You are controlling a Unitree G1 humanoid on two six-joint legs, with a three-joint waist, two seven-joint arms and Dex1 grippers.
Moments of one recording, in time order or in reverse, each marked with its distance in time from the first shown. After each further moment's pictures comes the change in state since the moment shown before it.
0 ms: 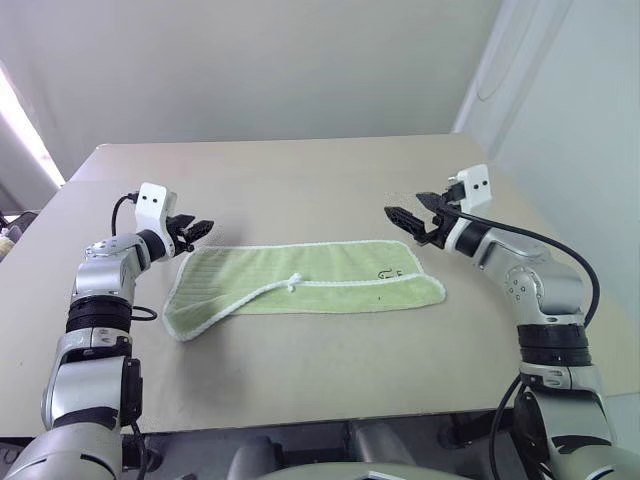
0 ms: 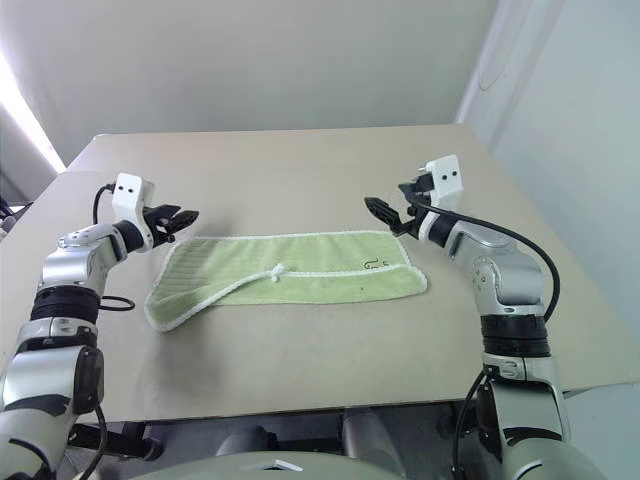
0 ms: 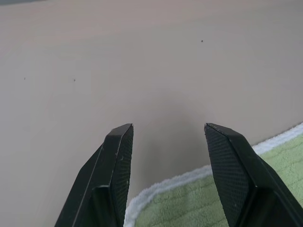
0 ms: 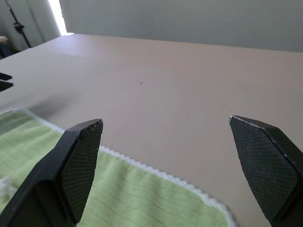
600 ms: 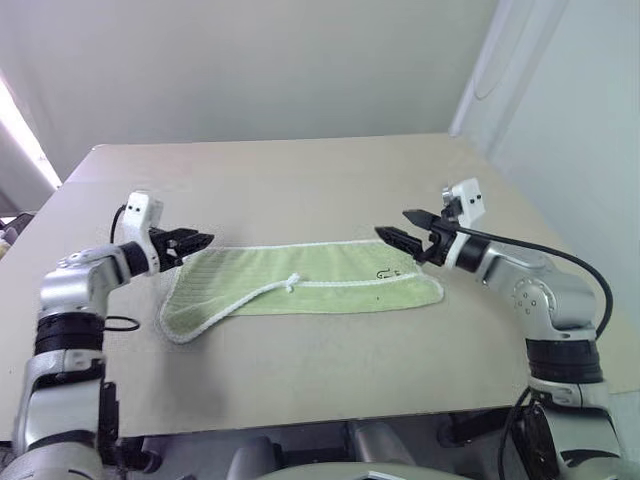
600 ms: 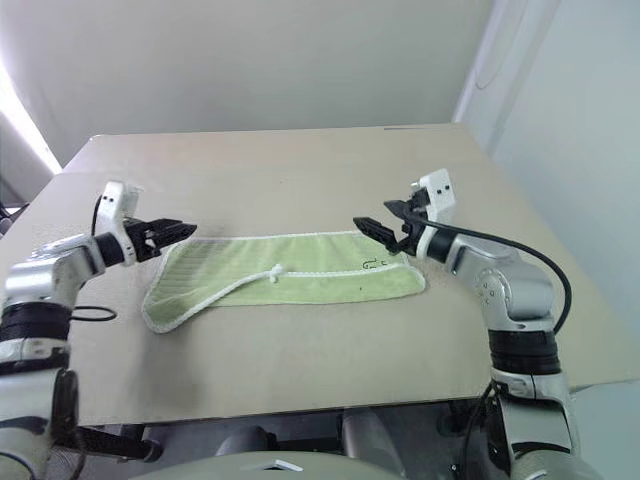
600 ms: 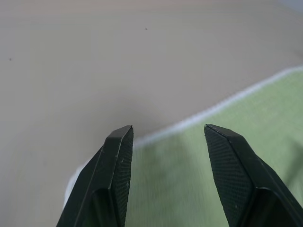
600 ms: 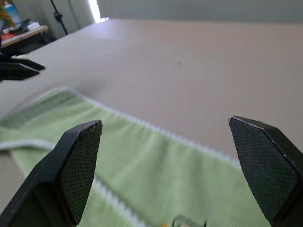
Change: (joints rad) left arm 0.218 0.150 0.038 -0.277 -0.159 0.194 -0.272; right arm 0.116 -0.041 0.001 -0.123 0.093 0.108 0.105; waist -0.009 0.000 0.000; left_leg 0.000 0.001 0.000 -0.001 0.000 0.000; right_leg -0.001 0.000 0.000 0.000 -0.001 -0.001
